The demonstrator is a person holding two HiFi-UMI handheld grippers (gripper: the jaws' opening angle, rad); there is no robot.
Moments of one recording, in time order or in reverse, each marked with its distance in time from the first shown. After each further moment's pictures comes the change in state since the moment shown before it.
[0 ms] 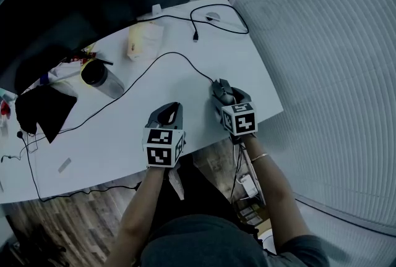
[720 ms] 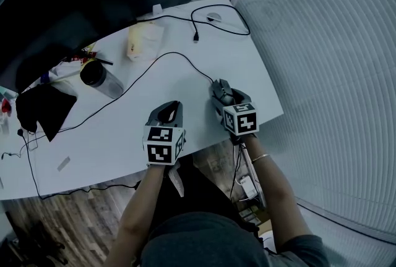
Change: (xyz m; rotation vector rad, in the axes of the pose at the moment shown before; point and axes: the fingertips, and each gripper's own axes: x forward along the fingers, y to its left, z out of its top) left arm 0.012 0.002 0.001 -0.005 0.008 0.024; right arm 0.008 -0.004 -0.003 0.038 0.001 0.049
